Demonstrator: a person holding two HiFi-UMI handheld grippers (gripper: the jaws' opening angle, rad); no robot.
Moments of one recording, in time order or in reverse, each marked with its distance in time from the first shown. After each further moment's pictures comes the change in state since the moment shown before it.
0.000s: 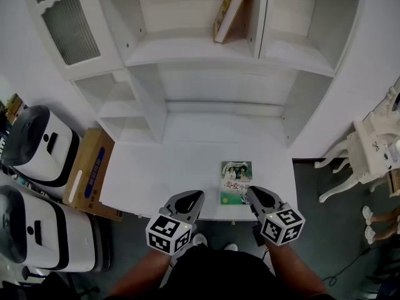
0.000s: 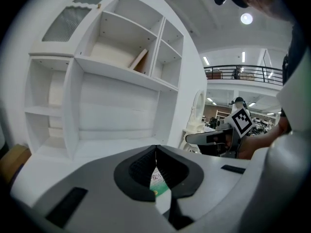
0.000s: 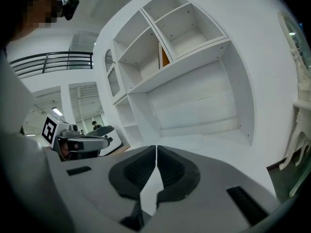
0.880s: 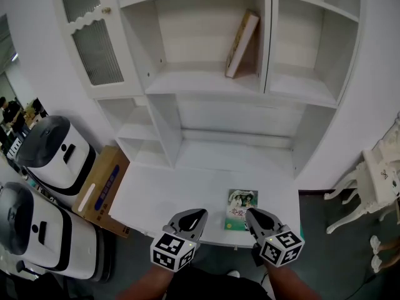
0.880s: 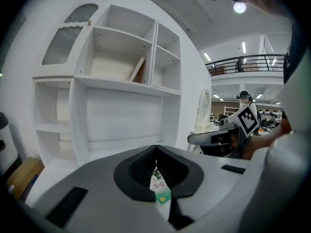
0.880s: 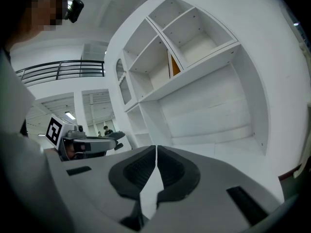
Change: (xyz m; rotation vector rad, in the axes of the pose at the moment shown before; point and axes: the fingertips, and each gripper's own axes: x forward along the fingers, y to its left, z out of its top) left arm -0.012 -0.009 0.032 0.071 -0.036 0.117; right arm -0.005 0.022 0.030 -0.024 -0.079 0.137
